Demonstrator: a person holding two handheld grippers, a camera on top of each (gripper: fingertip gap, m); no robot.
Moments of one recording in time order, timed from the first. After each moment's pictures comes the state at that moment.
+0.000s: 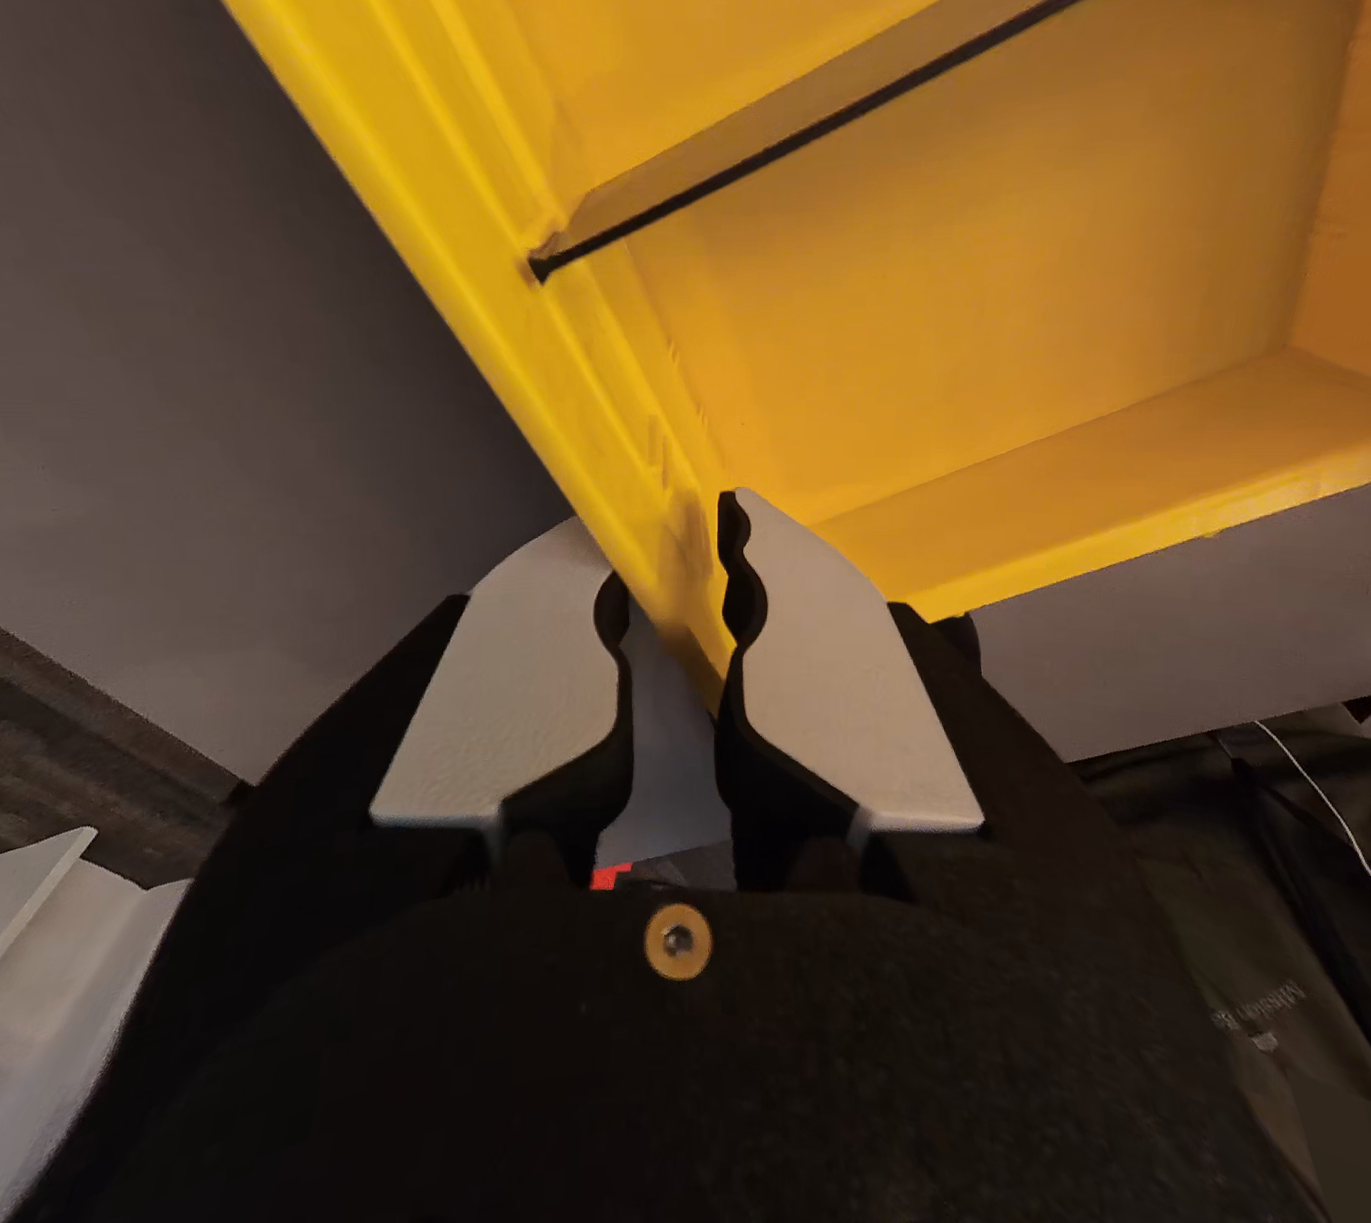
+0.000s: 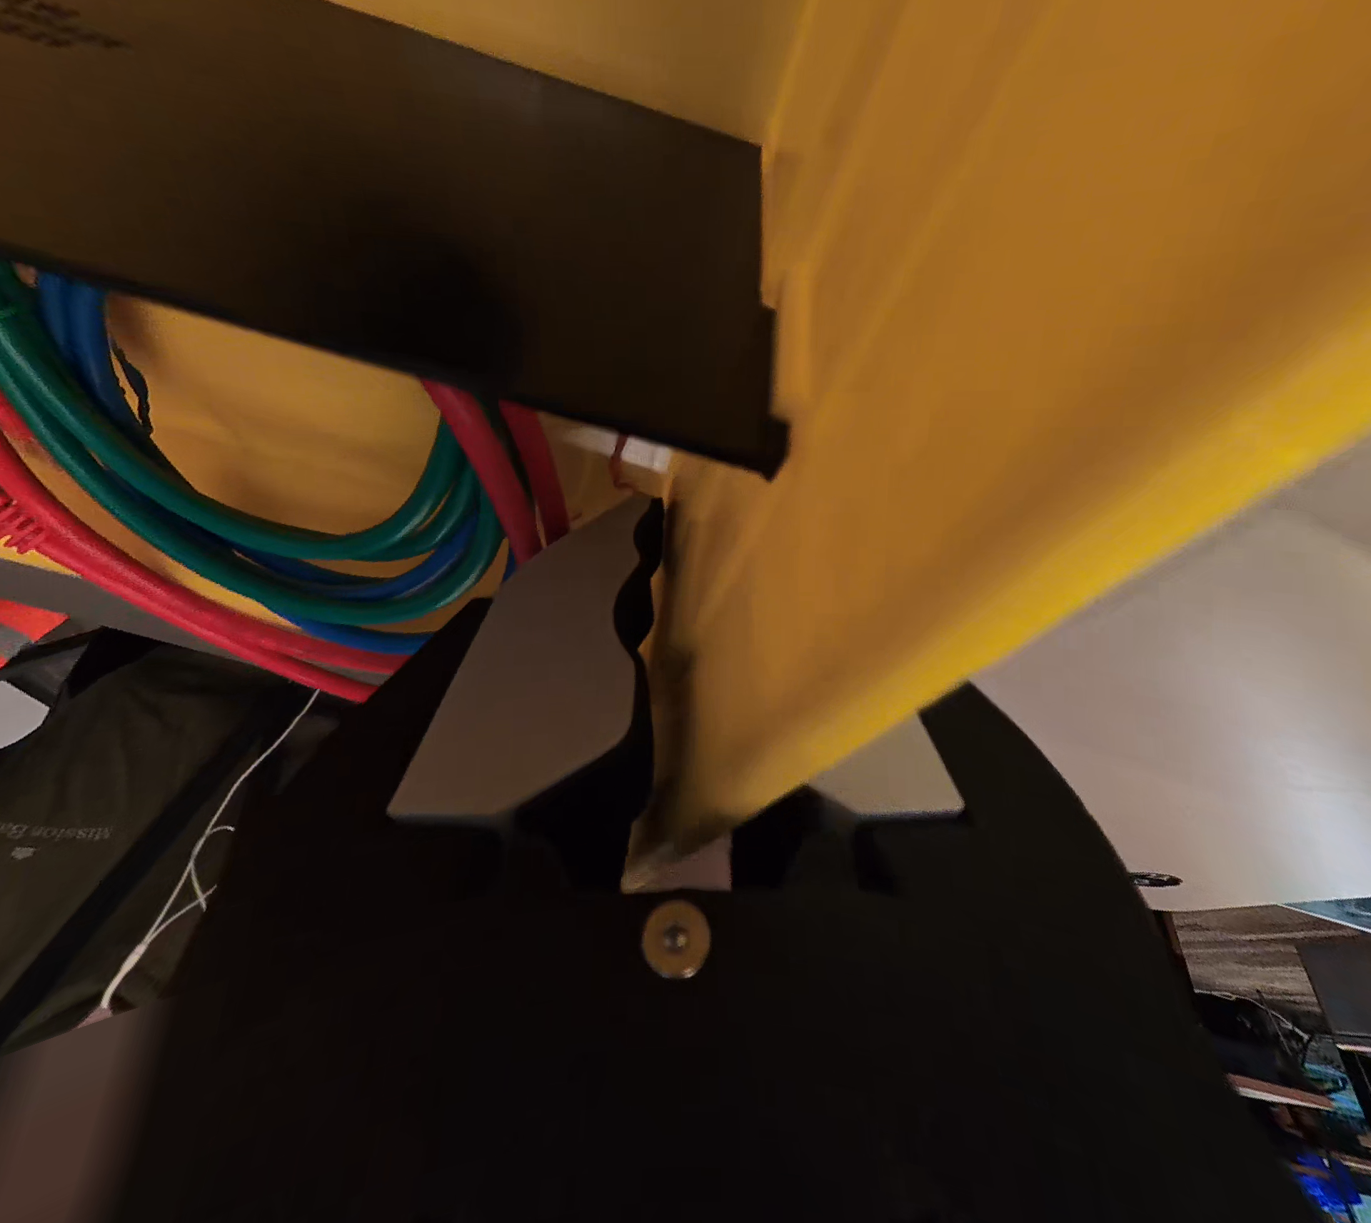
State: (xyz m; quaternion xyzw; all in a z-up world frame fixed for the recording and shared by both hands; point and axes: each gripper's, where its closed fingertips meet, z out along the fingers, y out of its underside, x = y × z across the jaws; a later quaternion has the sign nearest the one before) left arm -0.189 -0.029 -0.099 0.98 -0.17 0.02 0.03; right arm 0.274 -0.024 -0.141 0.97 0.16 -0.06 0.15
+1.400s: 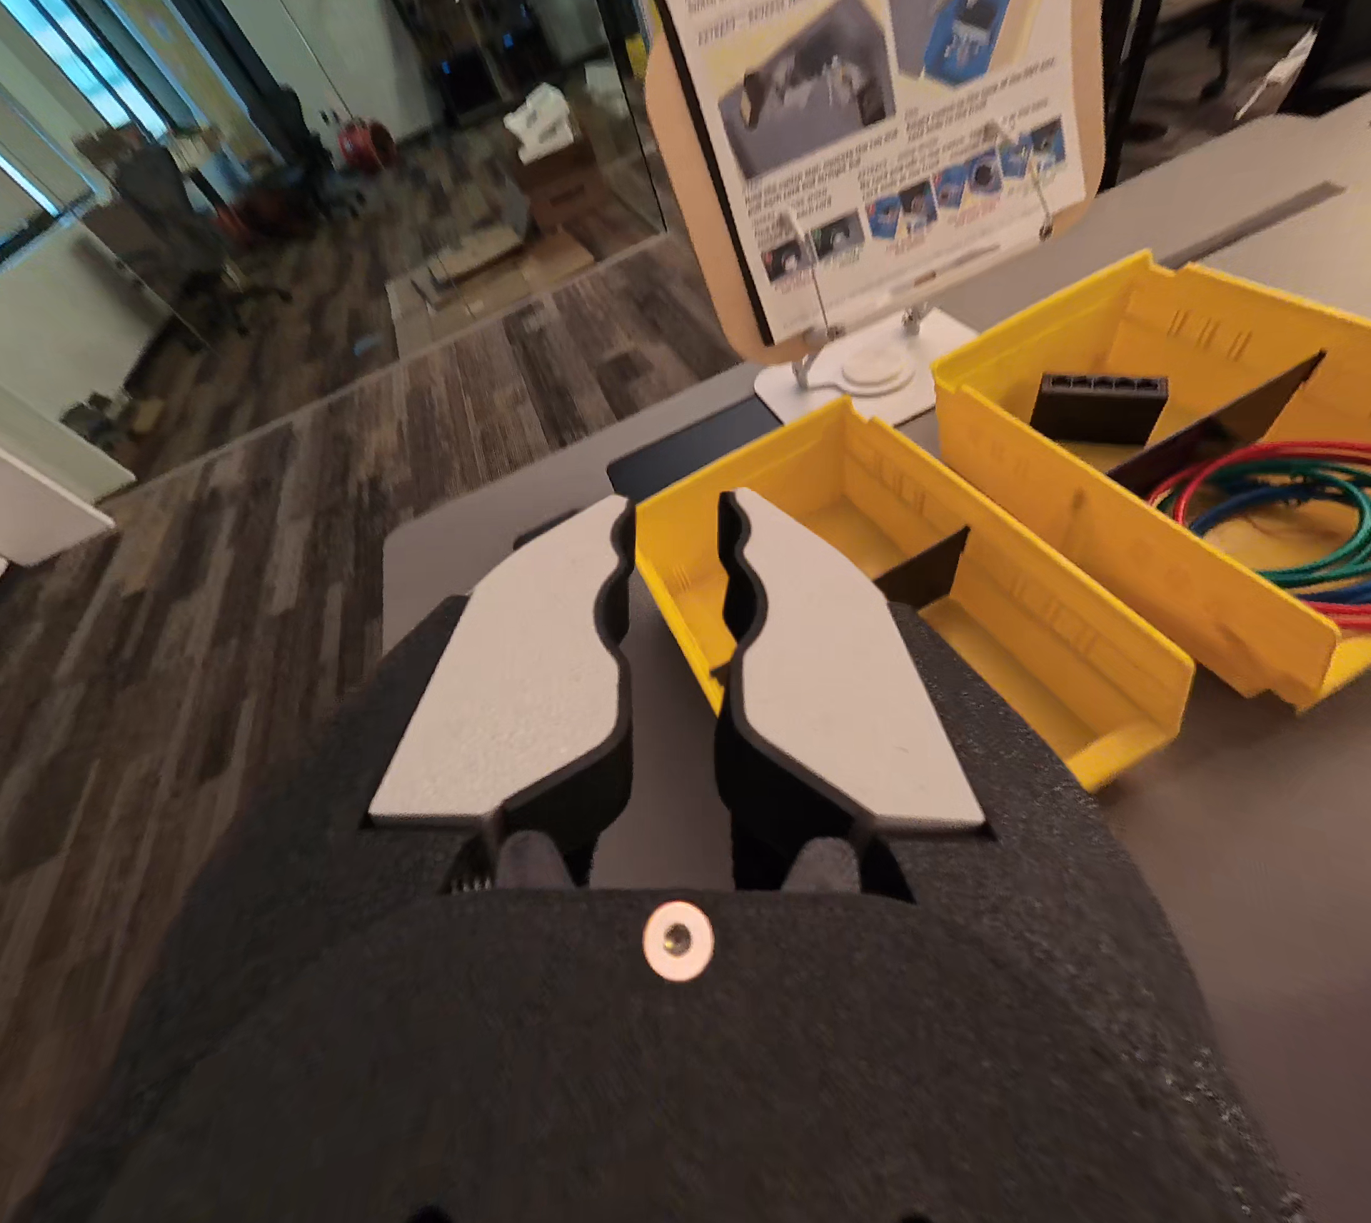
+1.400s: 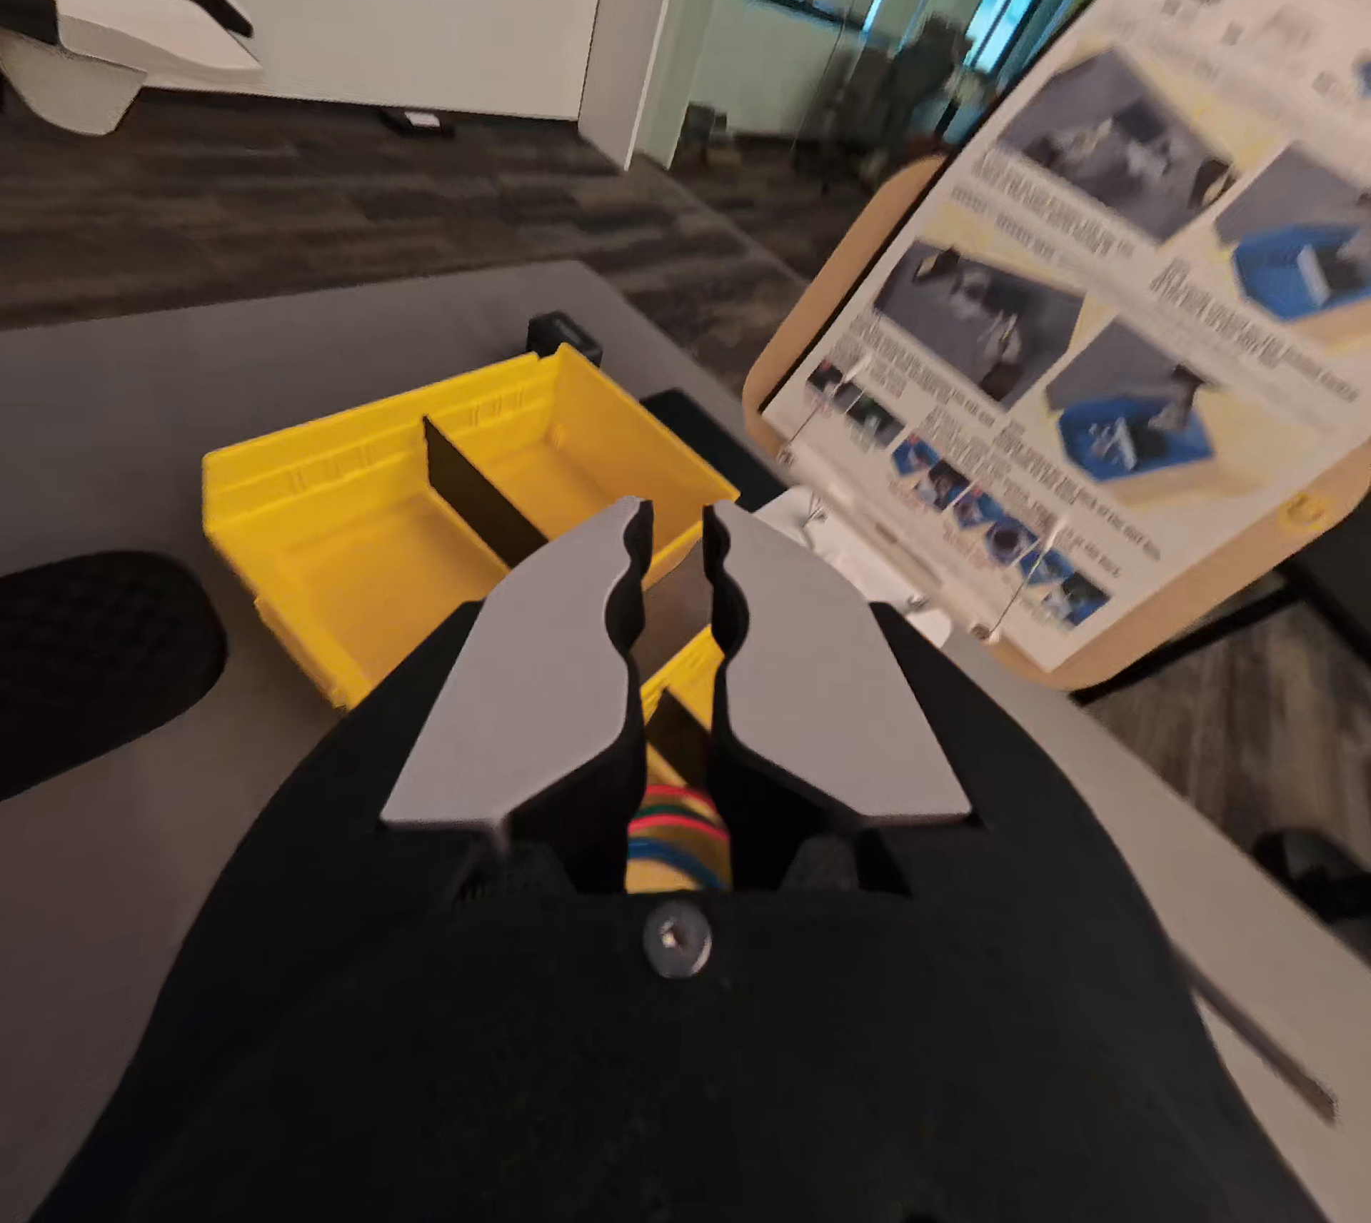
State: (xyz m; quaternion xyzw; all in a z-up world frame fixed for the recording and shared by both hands) left arm -0.168 -0.041 0.151 0.76 -0.23 -0.01 -0.60; right arm 0.074 -0.049 0.146 0.70 0.39 -0.10 -0.60
